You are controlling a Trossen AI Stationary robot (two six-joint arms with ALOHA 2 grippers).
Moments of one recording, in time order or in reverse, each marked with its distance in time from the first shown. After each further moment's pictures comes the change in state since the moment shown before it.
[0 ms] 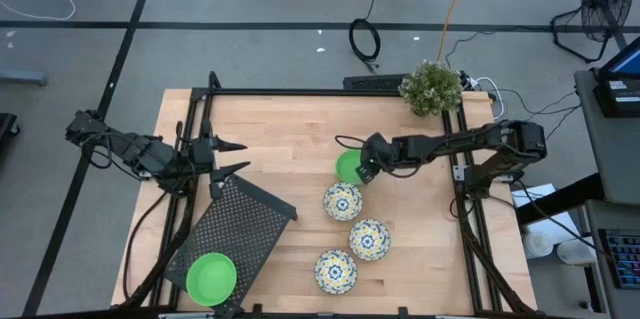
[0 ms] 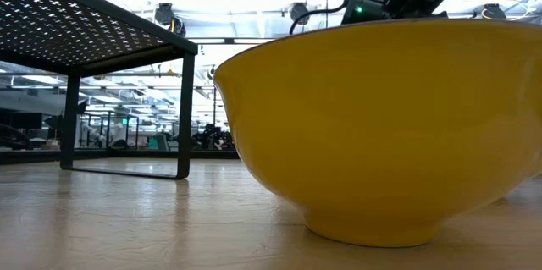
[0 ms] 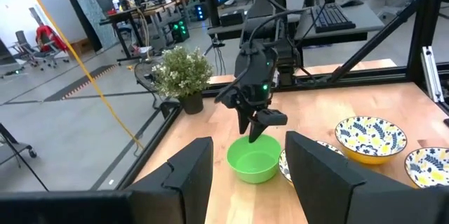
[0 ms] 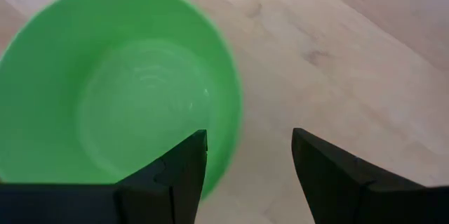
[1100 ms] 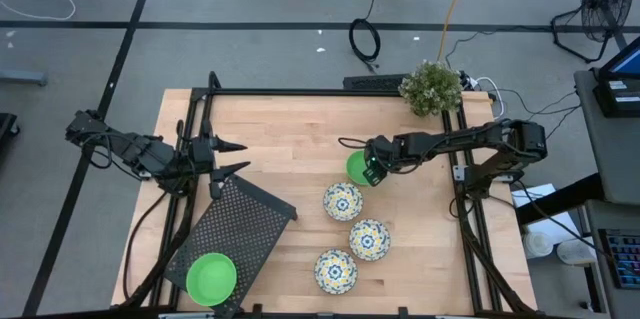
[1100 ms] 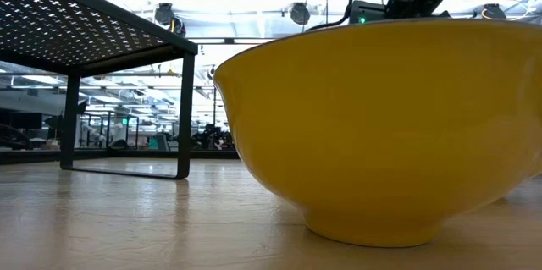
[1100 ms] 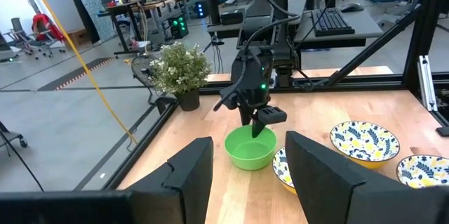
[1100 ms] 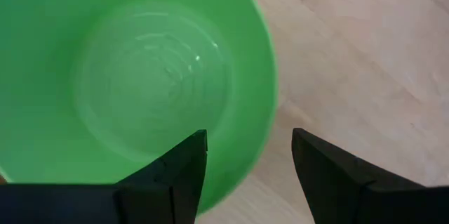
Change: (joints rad) left arm 0.000 0.000 0.000 -0.006 0.000 -0.058; right arm -0.027 -0.005 0.000 -0.141 -0.103 -0.022
